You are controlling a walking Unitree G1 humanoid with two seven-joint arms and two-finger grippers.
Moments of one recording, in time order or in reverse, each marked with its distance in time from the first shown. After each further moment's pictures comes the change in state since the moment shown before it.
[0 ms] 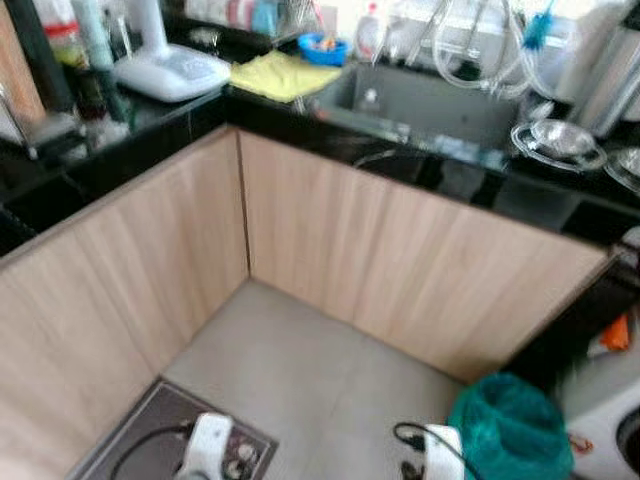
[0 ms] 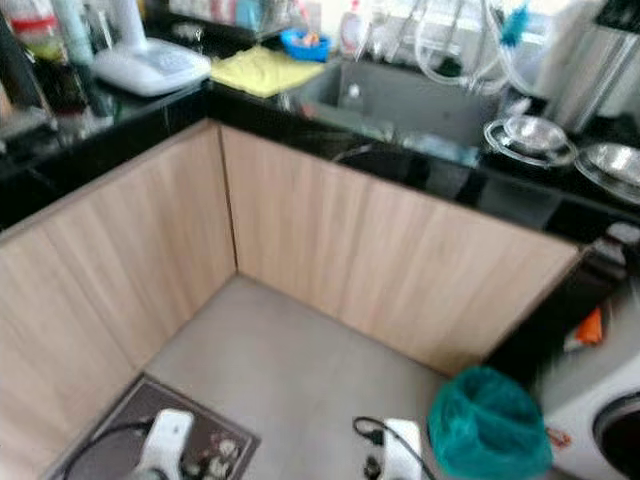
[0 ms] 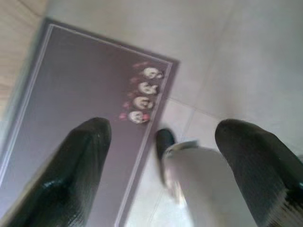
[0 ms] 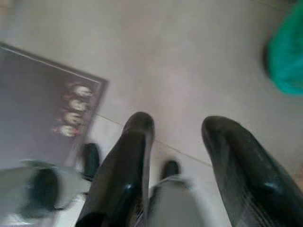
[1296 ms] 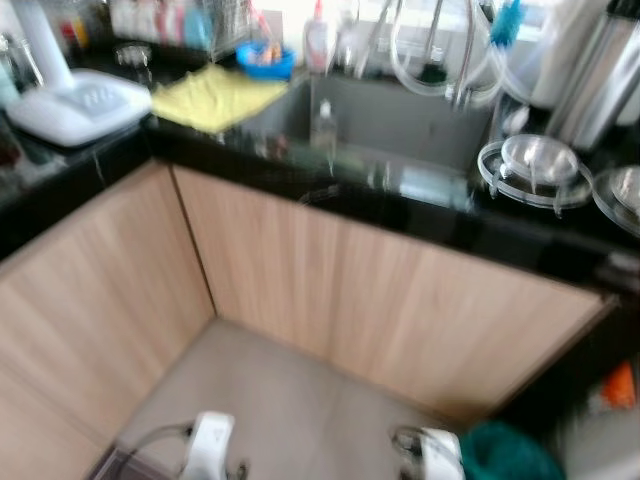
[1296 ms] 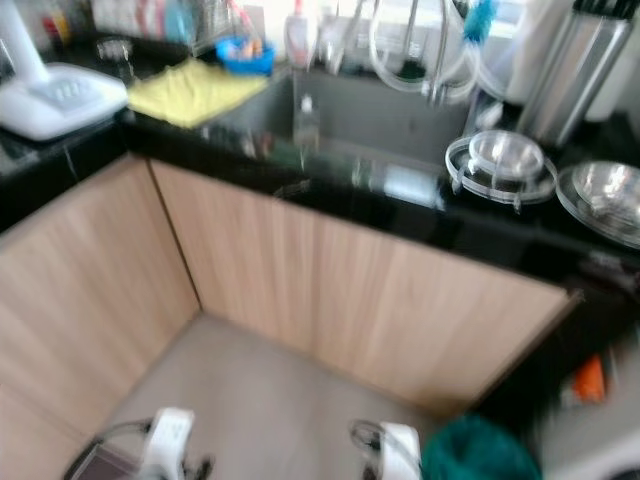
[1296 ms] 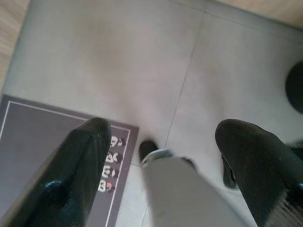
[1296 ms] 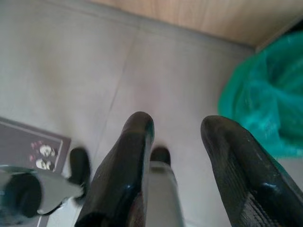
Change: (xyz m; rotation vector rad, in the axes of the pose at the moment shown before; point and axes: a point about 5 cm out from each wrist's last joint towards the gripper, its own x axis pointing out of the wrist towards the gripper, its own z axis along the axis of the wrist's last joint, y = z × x) left arm 0.004 -0.023 0.008 -0.002 -0.020 -0.064; right arm -0.004 -0.025 -0.004 0.014 0.001 -0.060
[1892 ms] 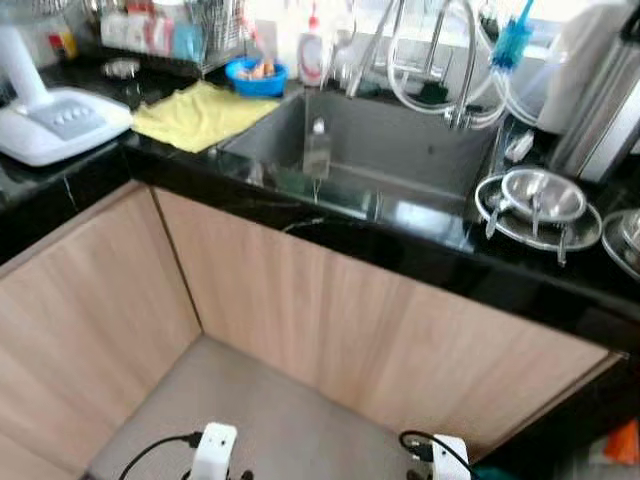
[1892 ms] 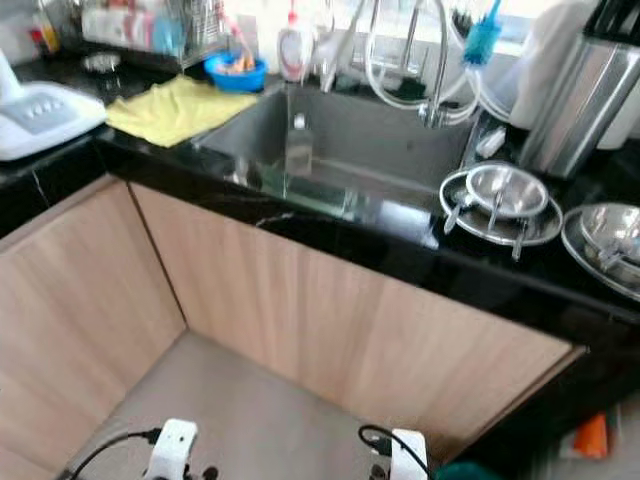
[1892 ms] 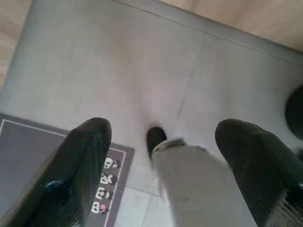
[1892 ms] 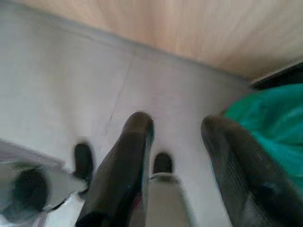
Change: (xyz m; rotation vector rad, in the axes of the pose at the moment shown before) left arm -0.003 0.014 -0.005 0.013 0.015 0.032; right arm 0.000 0.008 -0.002 0.005 -0.002 0.020
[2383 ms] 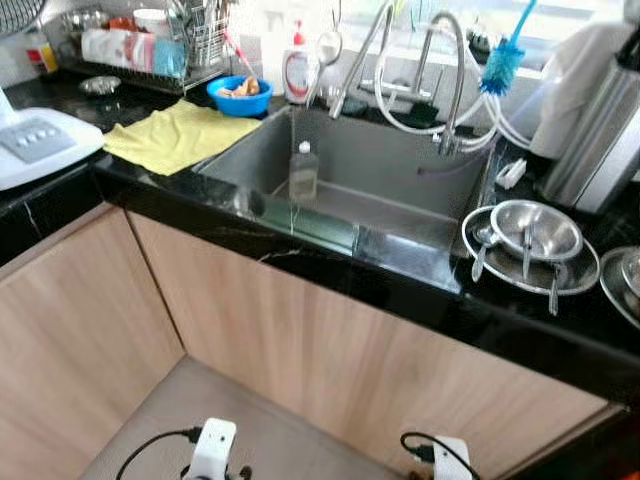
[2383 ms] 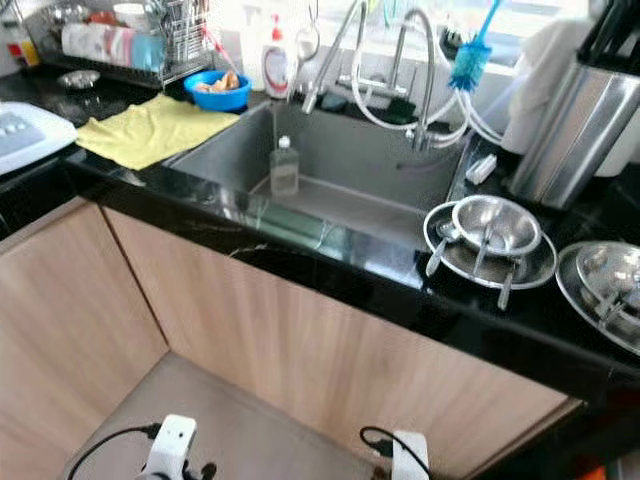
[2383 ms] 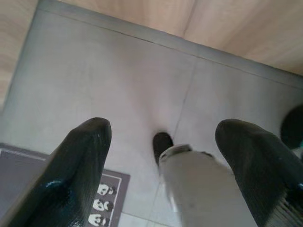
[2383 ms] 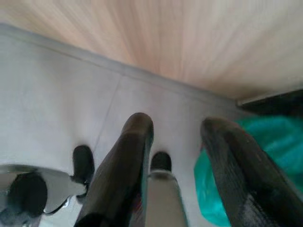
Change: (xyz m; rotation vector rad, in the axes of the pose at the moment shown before) left arm 0.001 0.001 0.004 0.031 -0.009 -0.004; right arm 0.000 0.000 -0.002 -0.002 0.007 -0.001
